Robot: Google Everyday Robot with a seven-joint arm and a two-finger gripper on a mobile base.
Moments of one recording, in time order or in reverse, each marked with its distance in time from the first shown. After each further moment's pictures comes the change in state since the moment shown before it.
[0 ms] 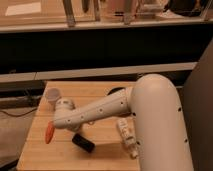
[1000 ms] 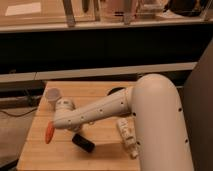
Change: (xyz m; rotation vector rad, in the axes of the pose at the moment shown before) arm 0.001 -0.001 0.000 0.007 0.005 -0.041
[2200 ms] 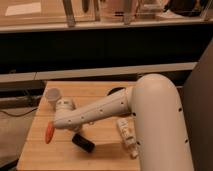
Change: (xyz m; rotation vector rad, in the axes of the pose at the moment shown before) arm 0.002 -0.002 0.000 0.010 0.007 -0.048
